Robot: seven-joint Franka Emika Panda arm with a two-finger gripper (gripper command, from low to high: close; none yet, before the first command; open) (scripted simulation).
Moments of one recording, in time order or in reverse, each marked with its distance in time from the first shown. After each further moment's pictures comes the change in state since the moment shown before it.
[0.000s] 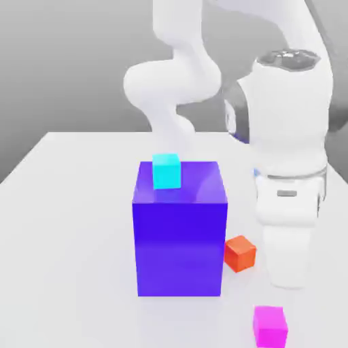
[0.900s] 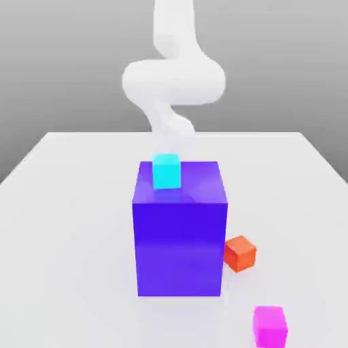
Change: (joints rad) arm -0.385 -0.911 0.085 0.085 -0.147 -0.323 1.089
